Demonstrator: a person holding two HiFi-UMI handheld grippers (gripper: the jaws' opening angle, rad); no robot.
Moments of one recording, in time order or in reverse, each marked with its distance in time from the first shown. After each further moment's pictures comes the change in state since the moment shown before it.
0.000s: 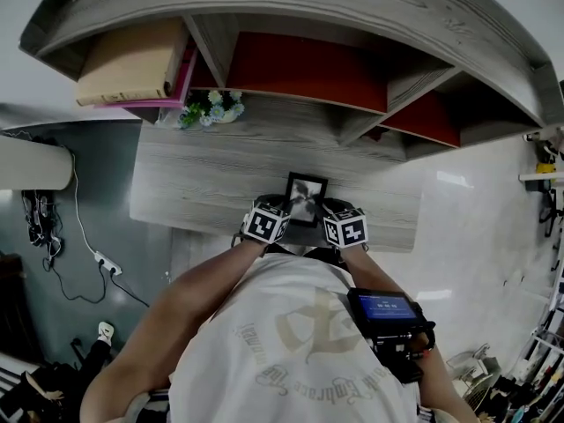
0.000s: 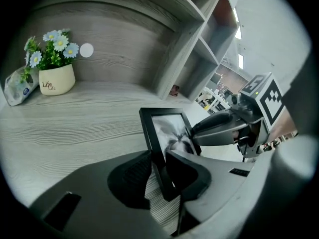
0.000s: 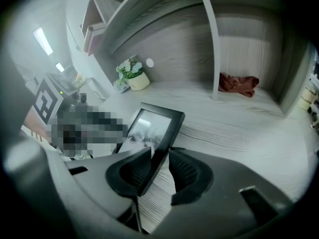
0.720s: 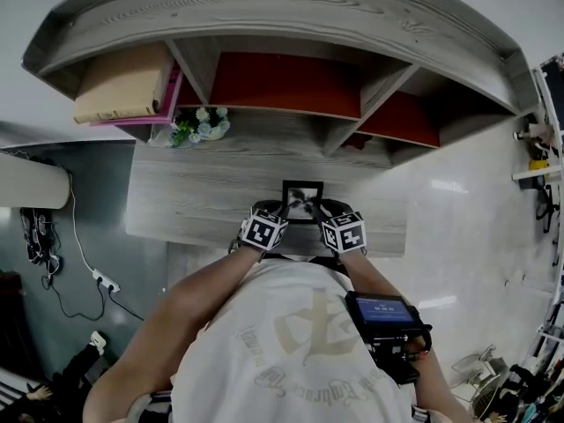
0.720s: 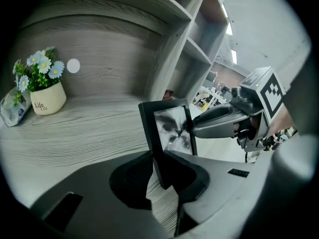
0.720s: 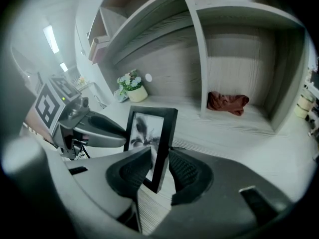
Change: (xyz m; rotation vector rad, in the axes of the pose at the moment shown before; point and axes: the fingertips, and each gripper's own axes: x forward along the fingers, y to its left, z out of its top) left arm 0.002 -0.021 0.031 0.094 -0.042 0.020; right arm -0.032 -0.023 0.027 -0.049 -0.118 -0.031
